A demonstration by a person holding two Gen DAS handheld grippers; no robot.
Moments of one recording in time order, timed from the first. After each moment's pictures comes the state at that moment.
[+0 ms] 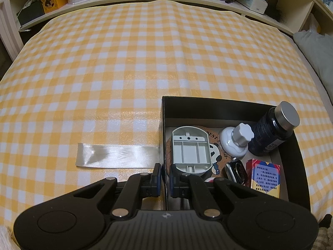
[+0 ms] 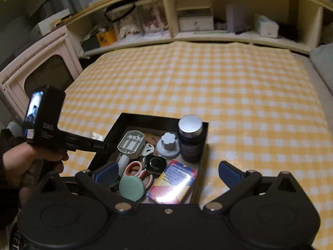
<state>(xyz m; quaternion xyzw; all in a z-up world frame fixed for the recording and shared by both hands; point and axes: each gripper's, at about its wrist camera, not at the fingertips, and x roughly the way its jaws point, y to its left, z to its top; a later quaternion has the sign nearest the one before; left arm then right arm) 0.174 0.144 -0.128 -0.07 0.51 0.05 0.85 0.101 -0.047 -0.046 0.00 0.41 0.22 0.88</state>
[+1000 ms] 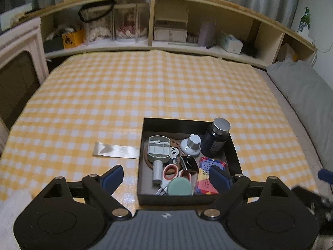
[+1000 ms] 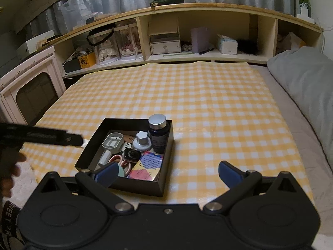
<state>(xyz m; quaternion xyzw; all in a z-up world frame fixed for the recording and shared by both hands) 0.038 0.095 -0.018 -0.07 0.40 0.06 0.91 0.015 -0.091 -0.027 0.01 0.35 0.14 0.93</state>
